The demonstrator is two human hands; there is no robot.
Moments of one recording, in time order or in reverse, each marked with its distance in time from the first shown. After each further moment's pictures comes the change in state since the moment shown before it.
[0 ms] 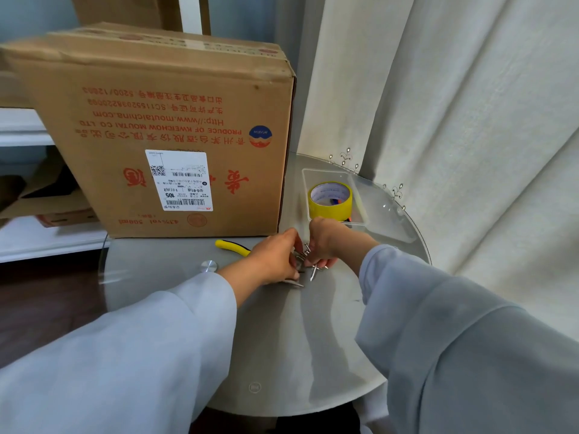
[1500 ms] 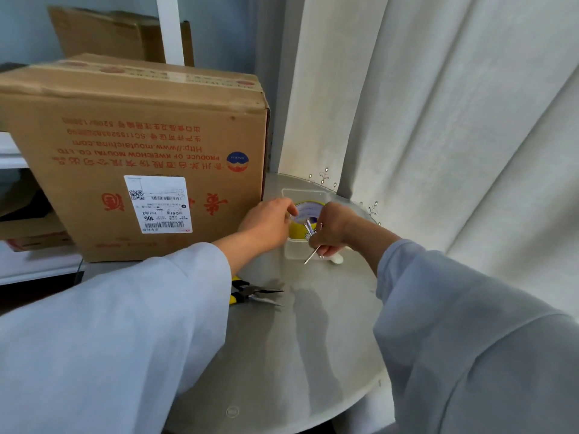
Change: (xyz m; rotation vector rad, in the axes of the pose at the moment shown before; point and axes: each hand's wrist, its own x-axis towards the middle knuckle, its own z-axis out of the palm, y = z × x) left_hand 0.023 0.045 -0.051 0.037 0.314 0.062; right_hand -0.028 0.021 -0.052 0.295 0.160 0.086
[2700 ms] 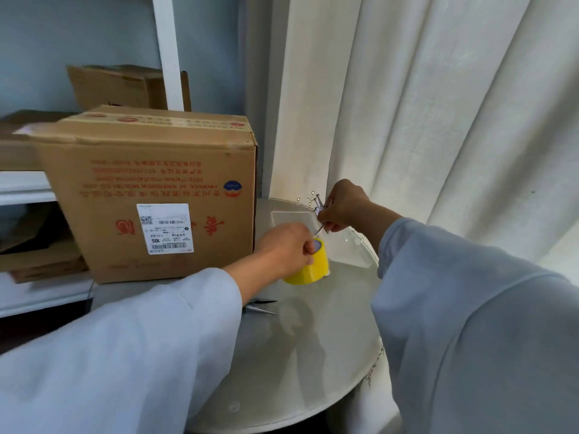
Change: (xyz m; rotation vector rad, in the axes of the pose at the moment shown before) left_hand -0.040 0.061 -0.012 0.142 -0.102 0.146; right_hand -0.036 -0.003 -0.065 0.112 0.388 -0.038
